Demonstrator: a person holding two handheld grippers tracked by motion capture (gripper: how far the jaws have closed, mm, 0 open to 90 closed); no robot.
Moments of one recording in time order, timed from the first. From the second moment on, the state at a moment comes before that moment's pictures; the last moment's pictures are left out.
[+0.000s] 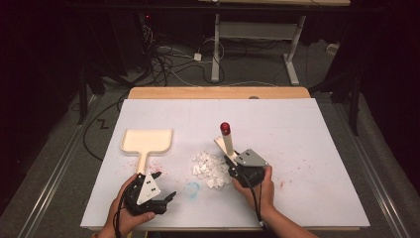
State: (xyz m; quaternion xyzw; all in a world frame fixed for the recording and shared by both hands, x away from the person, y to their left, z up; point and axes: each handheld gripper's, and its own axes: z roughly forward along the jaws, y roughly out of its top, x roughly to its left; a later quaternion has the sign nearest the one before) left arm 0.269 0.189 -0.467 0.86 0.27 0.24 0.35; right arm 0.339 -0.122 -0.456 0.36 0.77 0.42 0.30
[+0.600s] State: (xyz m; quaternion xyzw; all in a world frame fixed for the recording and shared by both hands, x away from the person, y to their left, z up) left arm 0.269 0.191 -0.467 0.86 0.28 0.24 0.35; right arm 0.340 -0.124 -0.437 0.34 0.76 0.45 0.31
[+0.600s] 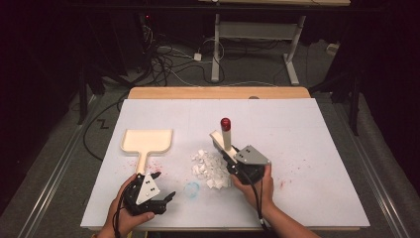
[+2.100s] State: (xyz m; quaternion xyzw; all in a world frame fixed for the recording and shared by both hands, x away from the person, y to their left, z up) left arm 0.266 0.193 -0.465 0.86 0.27 0.25 0.35; right arm 0.336 -0.135 -0.431 0.32 0.79 0.44 0.29
